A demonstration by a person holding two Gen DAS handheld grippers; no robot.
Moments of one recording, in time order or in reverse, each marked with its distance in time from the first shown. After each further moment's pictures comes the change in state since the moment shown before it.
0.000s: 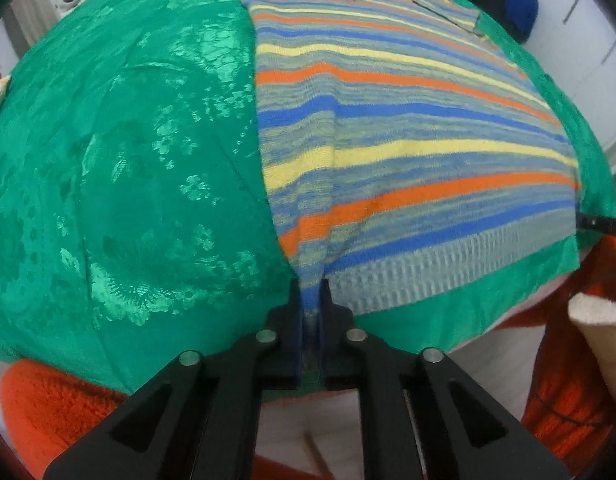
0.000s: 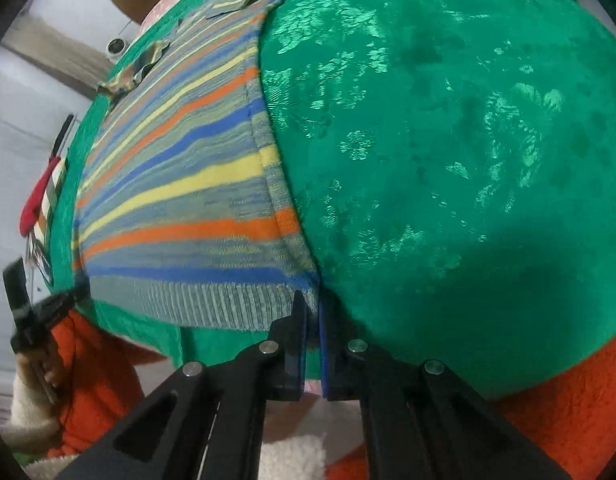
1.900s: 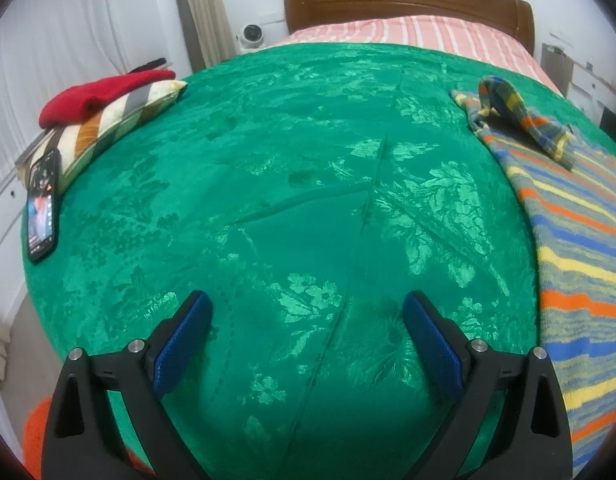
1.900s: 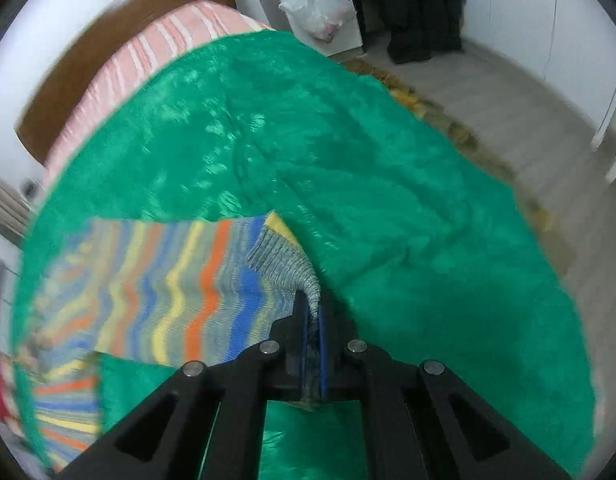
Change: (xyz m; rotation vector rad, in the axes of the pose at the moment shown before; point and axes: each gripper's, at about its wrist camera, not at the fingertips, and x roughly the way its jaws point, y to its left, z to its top) left arm -0.012 0.089 0.024 -0.379 -0.400 0.459; right arm -0.081 -0.178 0.257 0.308 -0.356 -0.197
